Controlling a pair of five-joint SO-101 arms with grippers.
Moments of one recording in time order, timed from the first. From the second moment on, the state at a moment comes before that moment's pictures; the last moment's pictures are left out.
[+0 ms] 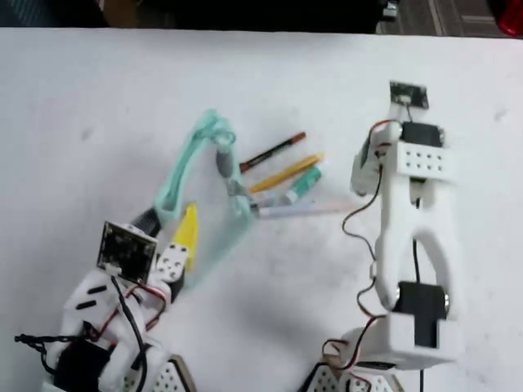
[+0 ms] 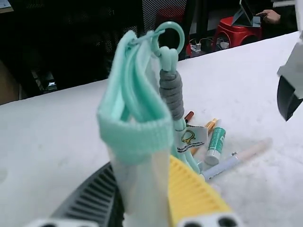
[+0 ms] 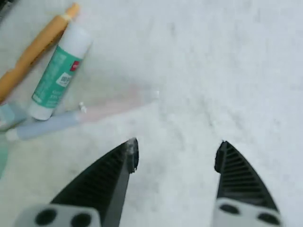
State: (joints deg) left arm 15.1 -105.0 72.6 60.4 -1.2; right arm 6.0 1.2 9.2 78.8 -2.4
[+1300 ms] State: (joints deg) left arm 15.1 -105.0 73.1 59.4 -1.2; right arm -2.8 21.1 10.1 62.1 -16.7
